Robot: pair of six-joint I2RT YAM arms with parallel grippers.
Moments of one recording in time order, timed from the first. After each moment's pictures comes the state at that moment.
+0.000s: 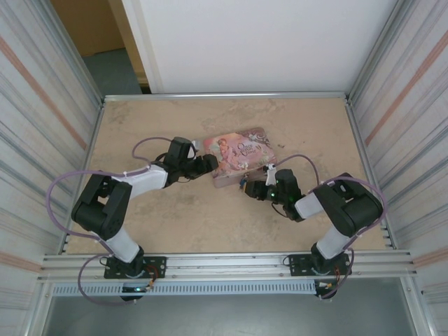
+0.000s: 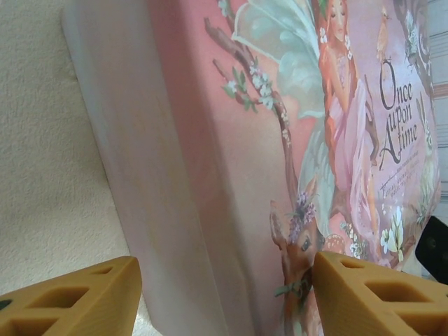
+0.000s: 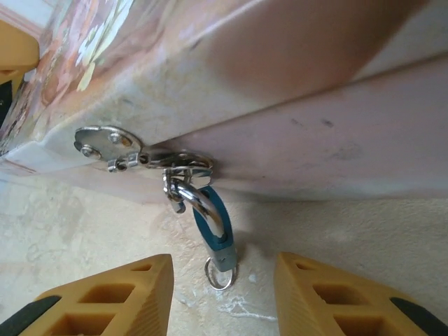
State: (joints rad) left arm -0.48 1.65 0.84 0.05 0.36 -0.77; right arm 0.51 1.66 0.33 0.83 -0.36 0.62
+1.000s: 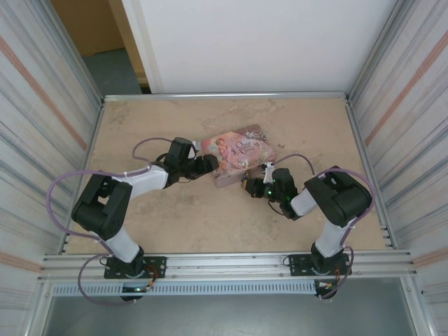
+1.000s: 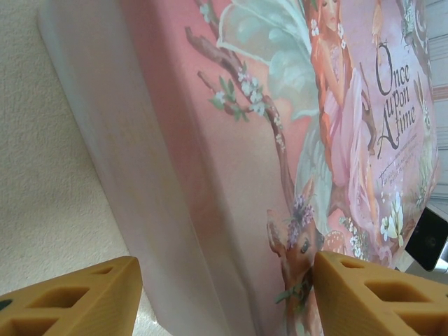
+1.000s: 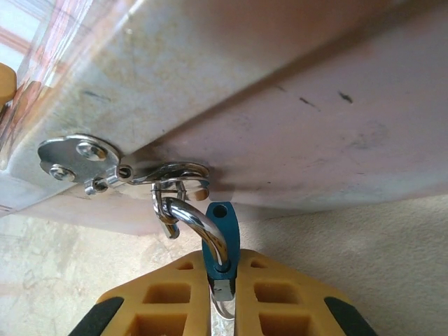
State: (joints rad) left arm -0.48 1.65 0.84 0.06 0.36 -0.78; right arm 0.51 1.76 0.36 0.92 -0.33 0.67
